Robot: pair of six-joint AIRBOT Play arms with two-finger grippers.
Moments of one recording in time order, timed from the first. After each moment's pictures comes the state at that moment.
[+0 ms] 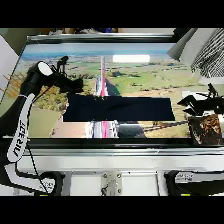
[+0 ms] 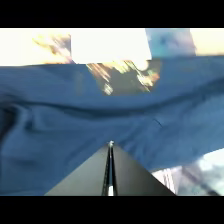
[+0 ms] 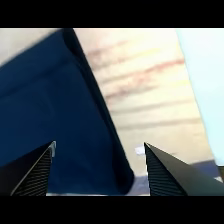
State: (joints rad) left arm -0.12 -1.61 1.49 1.10 -1.18 -1.52; right arm -0.59 -1.60 1.16 -0.90 1.16 1.24
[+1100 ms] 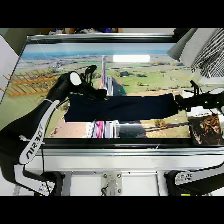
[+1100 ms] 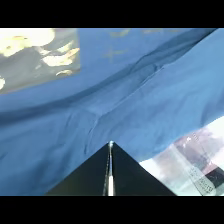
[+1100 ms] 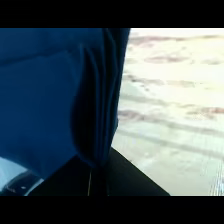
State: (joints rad) left arm -0.38 -1.68 1.49 1.10 -1.06 -1.54; right arm -0.46 -1.66 1.28 -0.87 1.28 1.13
